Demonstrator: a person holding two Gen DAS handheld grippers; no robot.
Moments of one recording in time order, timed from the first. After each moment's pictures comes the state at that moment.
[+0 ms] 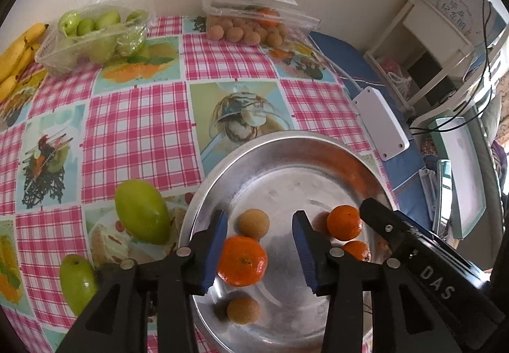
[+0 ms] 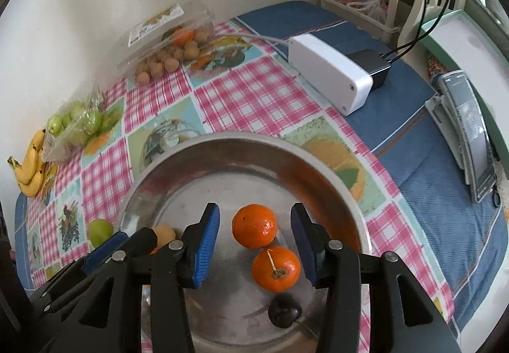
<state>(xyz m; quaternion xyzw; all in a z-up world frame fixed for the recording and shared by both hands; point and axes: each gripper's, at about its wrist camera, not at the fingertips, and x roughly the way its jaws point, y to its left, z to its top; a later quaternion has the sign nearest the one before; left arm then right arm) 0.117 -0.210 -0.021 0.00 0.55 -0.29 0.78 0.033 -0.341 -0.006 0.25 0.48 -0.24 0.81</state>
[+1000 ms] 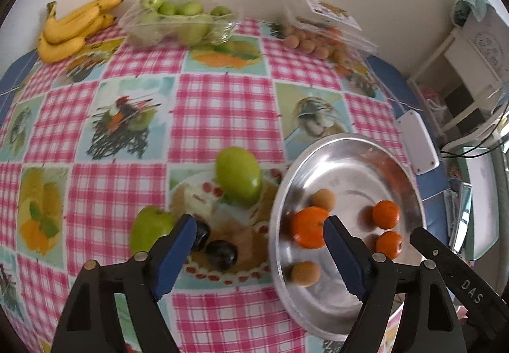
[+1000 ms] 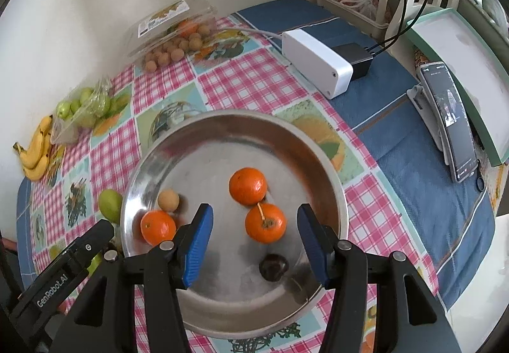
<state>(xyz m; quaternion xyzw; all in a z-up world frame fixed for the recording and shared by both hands) 0.106 -0.135 -0.013 -0.03 0.56 -0.18 0.81 0.006 -0.327 0.008 0.24 0.50 -0.23 0.80</state>
